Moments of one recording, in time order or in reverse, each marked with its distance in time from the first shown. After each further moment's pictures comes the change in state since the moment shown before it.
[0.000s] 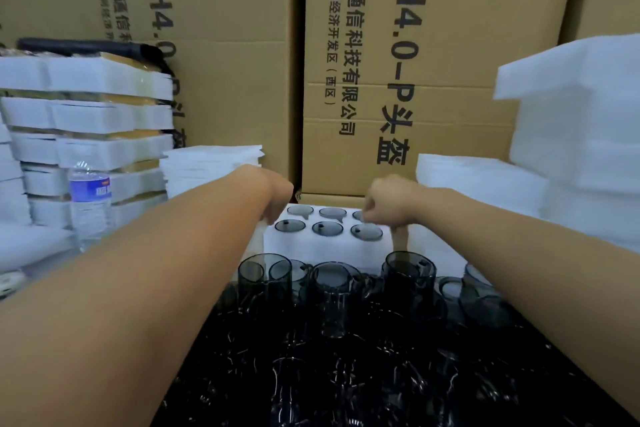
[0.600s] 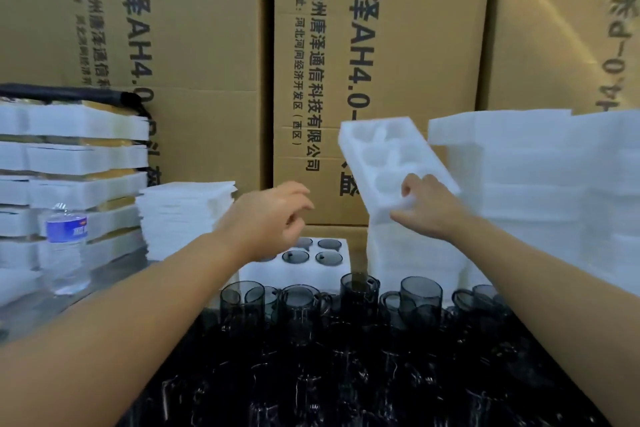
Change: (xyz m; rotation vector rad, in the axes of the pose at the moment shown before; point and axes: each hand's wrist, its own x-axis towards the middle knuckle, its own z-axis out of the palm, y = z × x) left_hand -0.086 0.036 -0.005 -0.422 0.994 0.330; right_hand -0.080 0.088 -0.028 0.210 0.495 0.199
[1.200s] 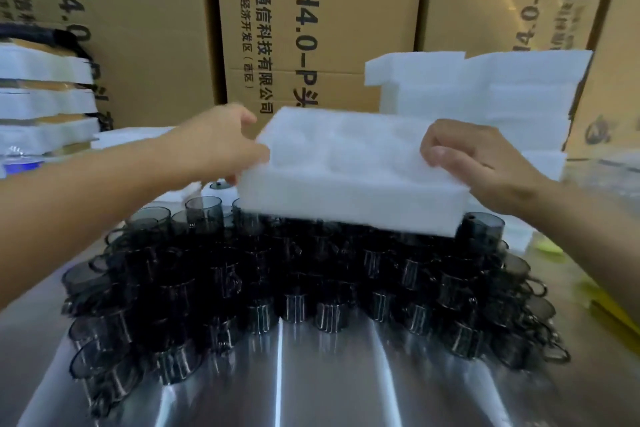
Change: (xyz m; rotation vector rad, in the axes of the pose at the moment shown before) left_hand -0.042 0.122 -0.111 -0.353 -0.299 -0.526; right_hand -0.217 0.007 -0.139 0.262 0.114 -0.447
